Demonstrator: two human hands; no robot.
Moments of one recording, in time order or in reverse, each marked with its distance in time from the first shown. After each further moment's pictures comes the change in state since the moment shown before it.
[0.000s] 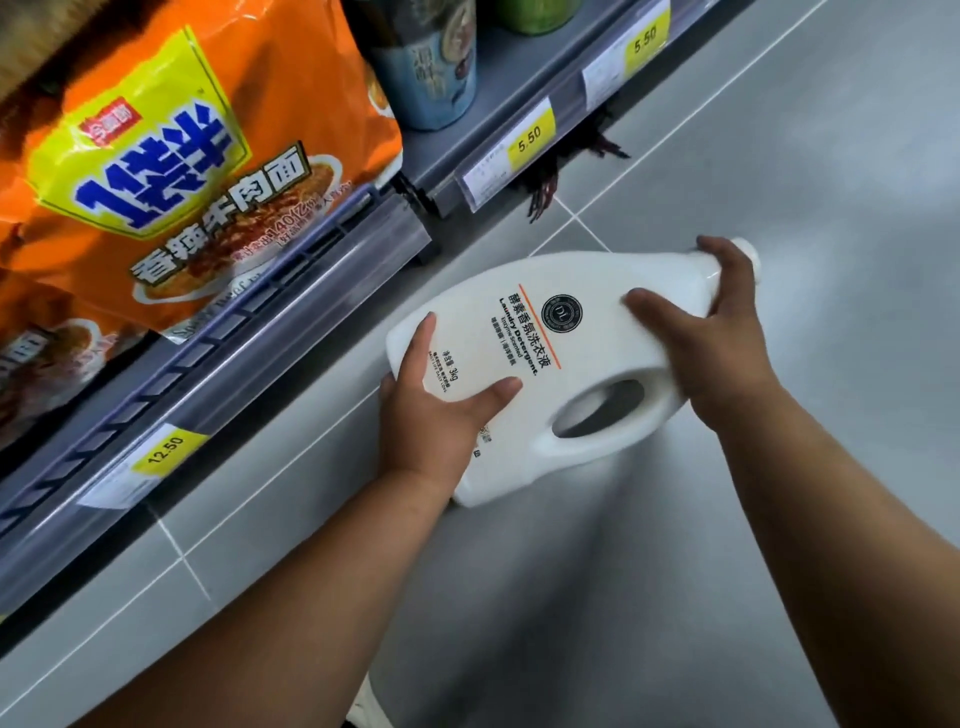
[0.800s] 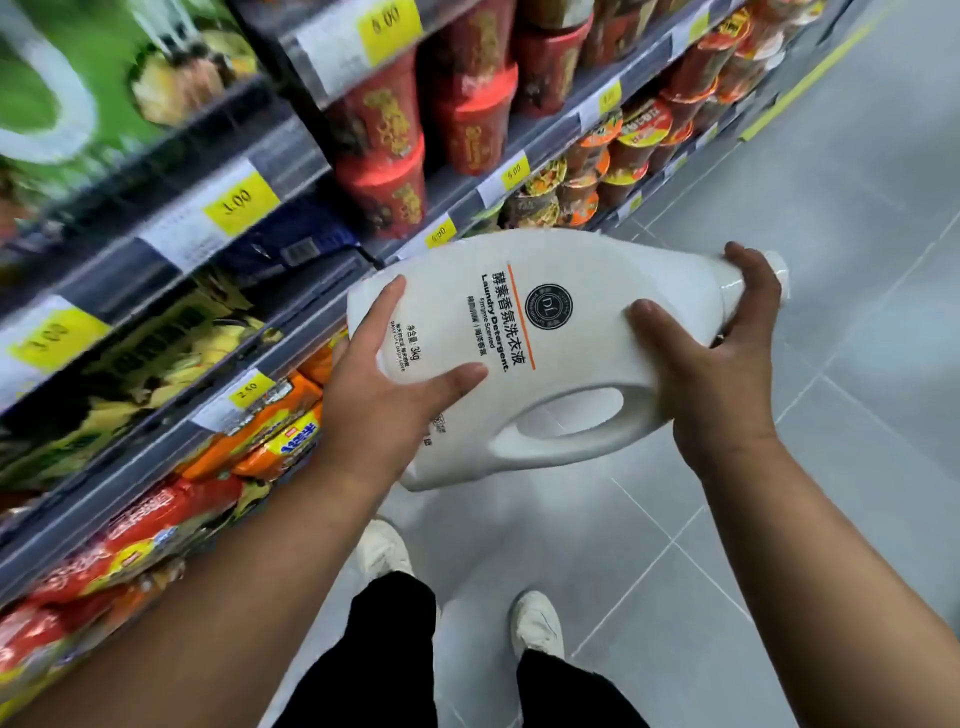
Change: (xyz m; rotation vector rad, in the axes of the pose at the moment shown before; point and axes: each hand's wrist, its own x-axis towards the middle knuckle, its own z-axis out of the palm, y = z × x) left_hand -0.331 0.450 -0.222 -0.099 -0.076 0.321; right_hand -0.299 -0.493 -0.186 0.163 0.184 -0.300
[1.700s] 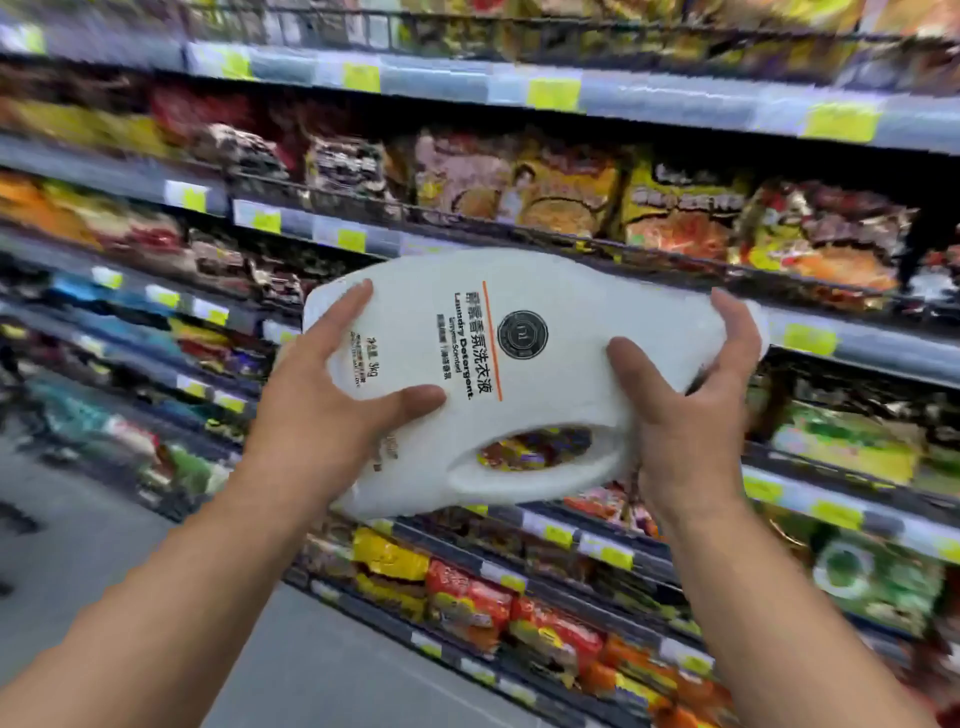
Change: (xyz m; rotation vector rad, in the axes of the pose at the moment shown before) left_hand -0.534 0.215 -0.489 -0.041 1.224 0.317; right_hand -0.498 -0.464 0.214 0.558 -1.092 -0.533
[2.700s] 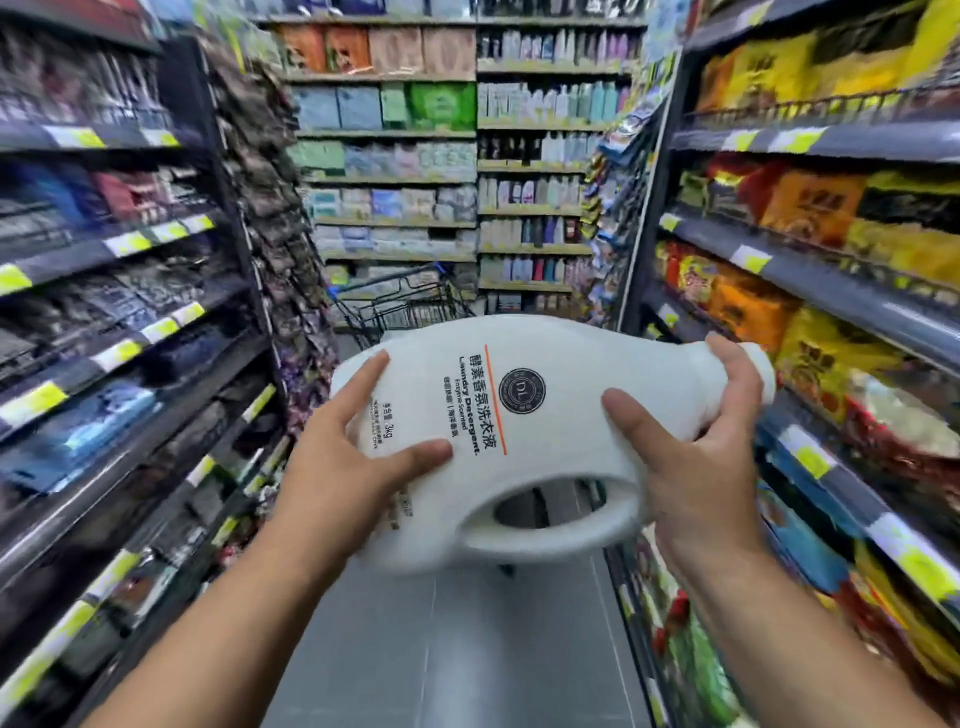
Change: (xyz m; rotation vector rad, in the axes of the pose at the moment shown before) left_hand 0.166 -0.173 -0.609 0.285 1.059 -0.267; right_hand -0.128 0.098 0.817 0.547 -1.018 0.259
